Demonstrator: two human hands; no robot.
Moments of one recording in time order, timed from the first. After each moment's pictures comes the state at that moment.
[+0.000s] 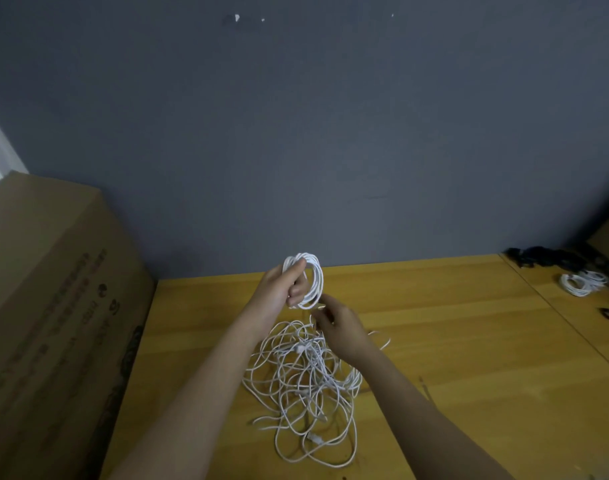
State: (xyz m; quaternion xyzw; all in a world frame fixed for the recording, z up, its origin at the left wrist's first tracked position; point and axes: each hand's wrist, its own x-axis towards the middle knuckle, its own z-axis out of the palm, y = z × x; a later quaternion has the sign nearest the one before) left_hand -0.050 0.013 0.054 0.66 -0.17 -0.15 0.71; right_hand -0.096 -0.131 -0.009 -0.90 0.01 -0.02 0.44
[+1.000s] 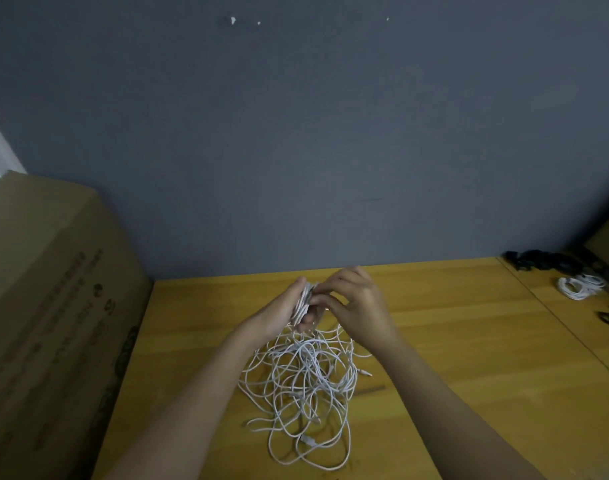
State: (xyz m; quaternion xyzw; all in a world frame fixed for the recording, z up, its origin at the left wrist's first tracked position) left_hand -0.054 -0.002 0.031 0.69 -0.21 -0.32 0.61; right_hand -0.101 -0.154 0.046 -0.89 -0.18 -0.32 0.28
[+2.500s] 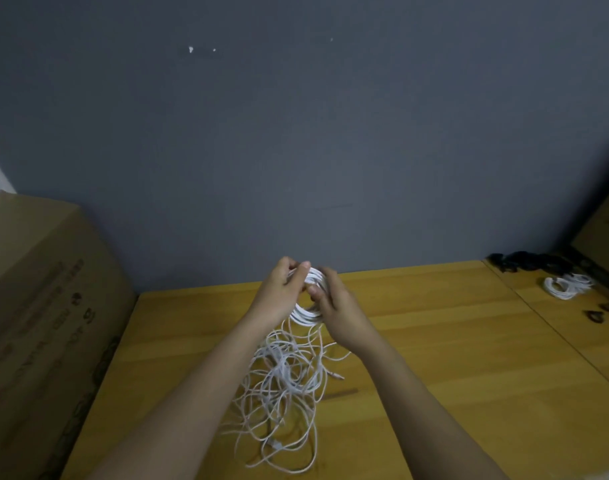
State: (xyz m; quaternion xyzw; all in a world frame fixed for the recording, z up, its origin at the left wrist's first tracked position) left_hand -0.078 -0.079 0.048 0.80 -0.14 -0.01 0.59; right_hand -0.132 -0.204 0.039 -0.85 -0.06 -0.12 0.52
